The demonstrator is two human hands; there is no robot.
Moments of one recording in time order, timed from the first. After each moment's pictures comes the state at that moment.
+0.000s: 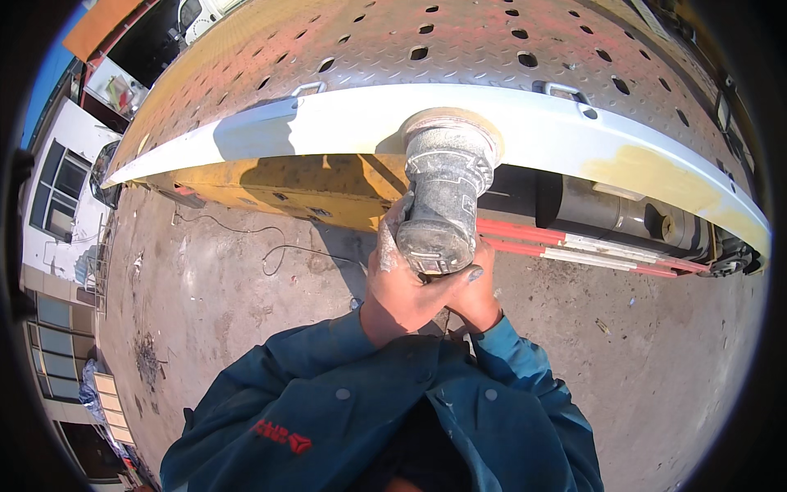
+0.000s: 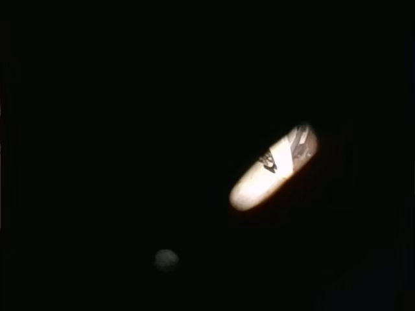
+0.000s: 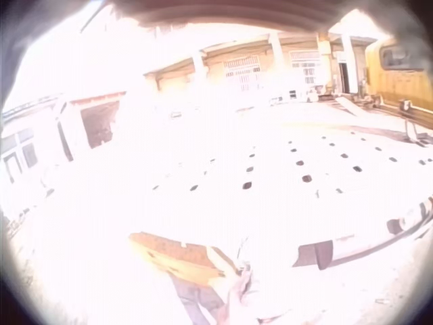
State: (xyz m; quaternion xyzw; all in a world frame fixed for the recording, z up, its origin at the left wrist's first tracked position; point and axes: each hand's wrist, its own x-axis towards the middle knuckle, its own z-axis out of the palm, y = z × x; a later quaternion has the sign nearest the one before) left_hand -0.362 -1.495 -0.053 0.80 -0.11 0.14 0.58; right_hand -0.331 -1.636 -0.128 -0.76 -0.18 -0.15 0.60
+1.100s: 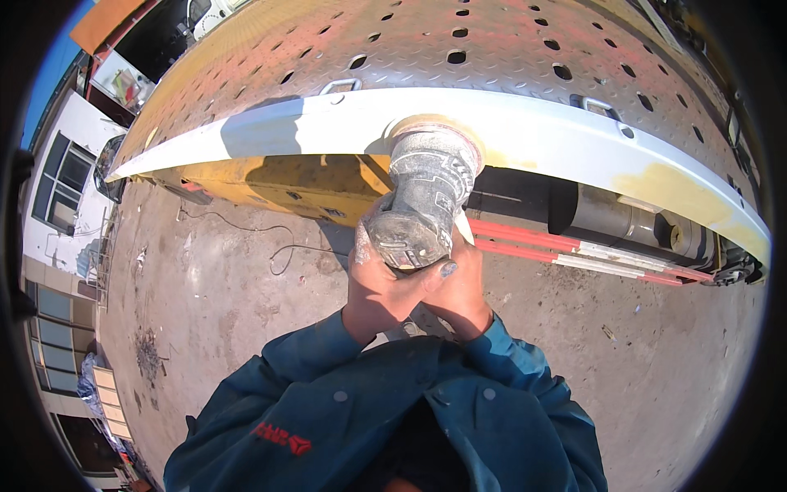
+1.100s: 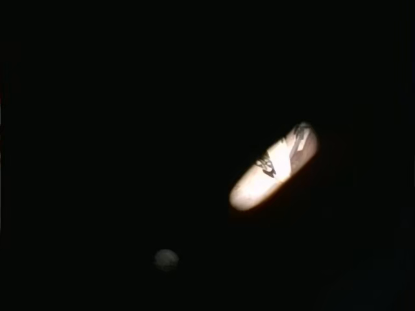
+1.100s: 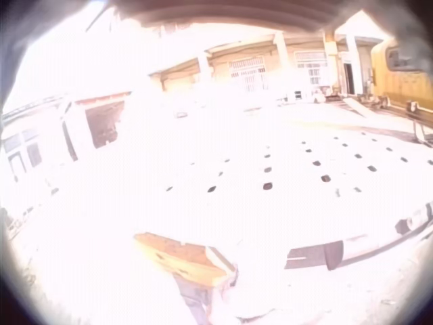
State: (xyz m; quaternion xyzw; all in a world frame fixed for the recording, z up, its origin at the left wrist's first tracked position) left_hand -0.359 -1.414 -0.047 0.76 -0.09 0.14 0.63; right_hand -0.328 -1.556 -0.109 -0.79 -0.14 -0.10 0.59
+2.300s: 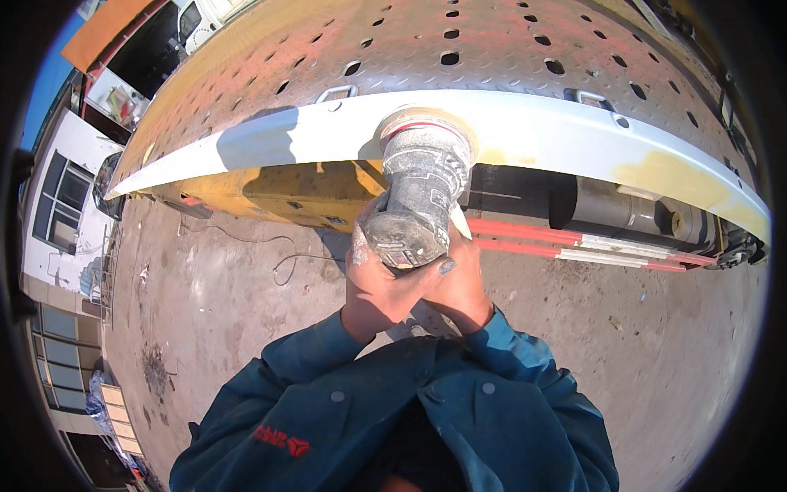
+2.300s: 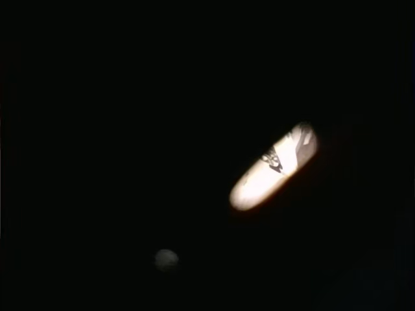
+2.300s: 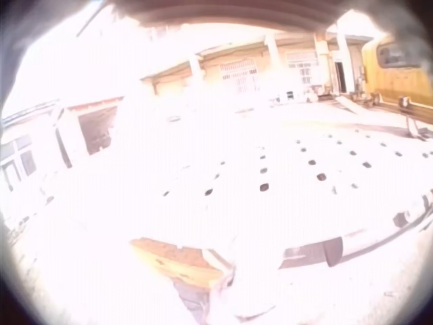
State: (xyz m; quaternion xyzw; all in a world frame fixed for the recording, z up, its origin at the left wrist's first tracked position) left_hand -0.357 -1.402 -0.040 0.78 -0.11 0.14 0.60; right_hand -0.327 -1.543 -0.100 -0.78 -0.15 -0.11 0.59
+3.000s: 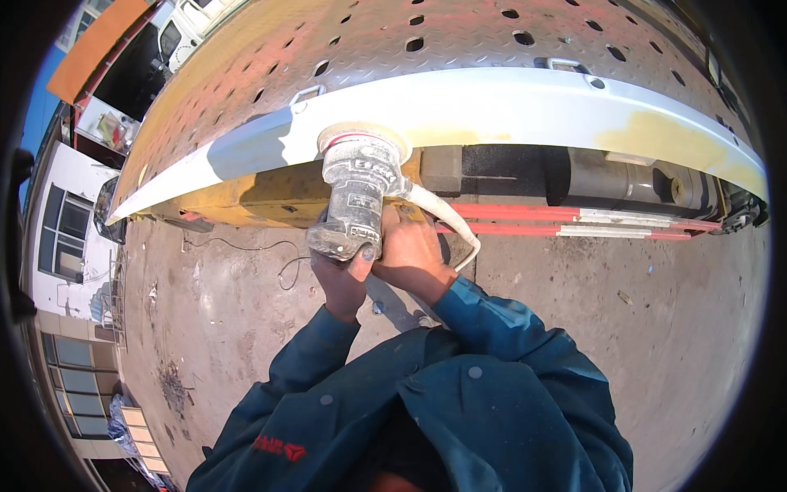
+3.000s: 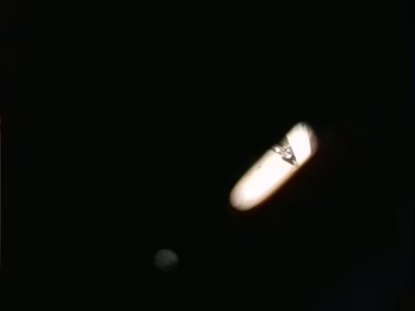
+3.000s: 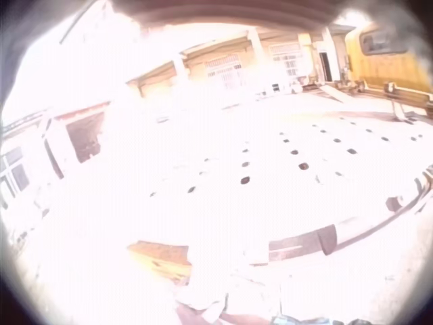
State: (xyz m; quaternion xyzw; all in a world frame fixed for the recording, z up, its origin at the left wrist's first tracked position) left_hand -0.347 -1.353 -0.130 0.71 -0.07 0.23 0.67; right_hand -0.303 -1.503 -0.136 -0.86 -0.20 -0.11 0.45
